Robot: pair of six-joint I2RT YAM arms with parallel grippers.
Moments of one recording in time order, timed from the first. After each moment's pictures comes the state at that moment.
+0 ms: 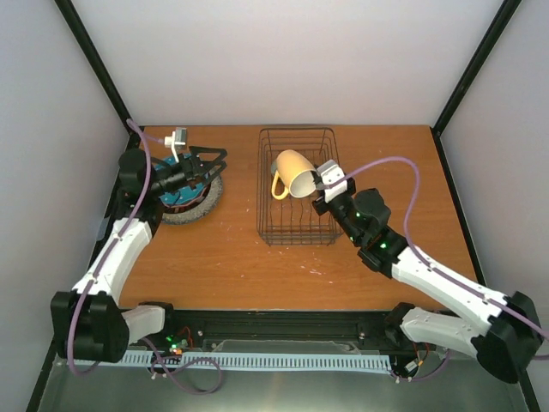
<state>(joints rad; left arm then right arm) -0.06 1.14 0.87 0.30 1.03 -1.13 0.78 1.00 0.75 0.32 0.25 -0.31</state>
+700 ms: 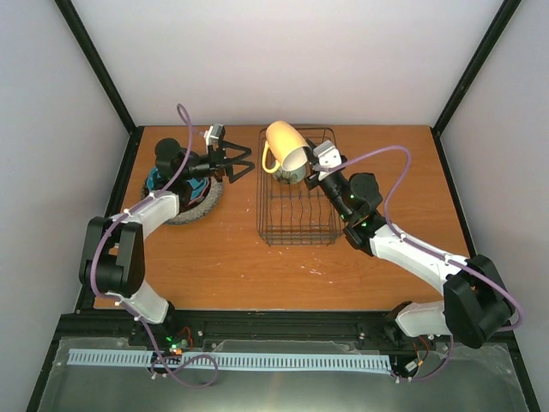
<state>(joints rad) -0.16 1.58 0.96 0.80 1.25 -1.39 0.63 1.31 0.79 0.78 0.04 -0.32</state>
